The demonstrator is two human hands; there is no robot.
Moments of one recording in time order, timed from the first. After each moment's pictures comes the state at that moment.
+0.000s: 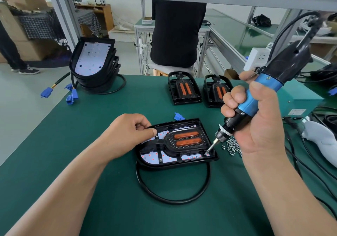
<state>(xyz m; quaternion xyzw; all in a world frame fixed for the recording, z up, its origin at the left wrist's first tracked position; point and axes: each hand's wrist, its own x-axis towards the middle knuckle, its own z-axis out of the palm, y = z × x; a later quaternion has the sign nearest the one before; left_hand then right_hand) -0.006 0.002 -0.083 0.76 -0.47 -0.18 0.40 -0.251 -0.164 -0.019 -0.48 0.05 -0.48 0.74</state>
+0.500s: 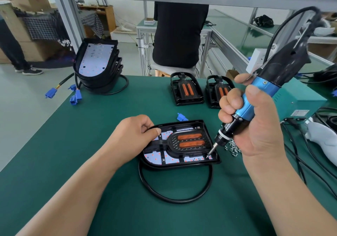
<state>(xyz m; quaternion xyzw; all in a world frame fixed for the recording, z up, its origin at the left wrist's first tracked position) -0.019 0.001 -0.090 0.79 -0.46 -0.13 0.39 -0.249 -0.159 -0.020 -0.52 0.03 -0.44 0.73</state>
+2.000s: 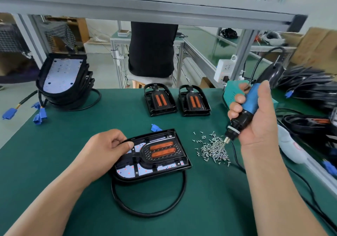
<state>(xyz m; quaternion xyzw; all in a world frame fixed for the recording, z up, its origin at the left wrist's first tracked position) -0.014 0.003 -0.088 0.78 -0.47 -0.13 0.39 -0.304 -0.227 -0.016 -0.40 0.16 -0.54 0.72</state>
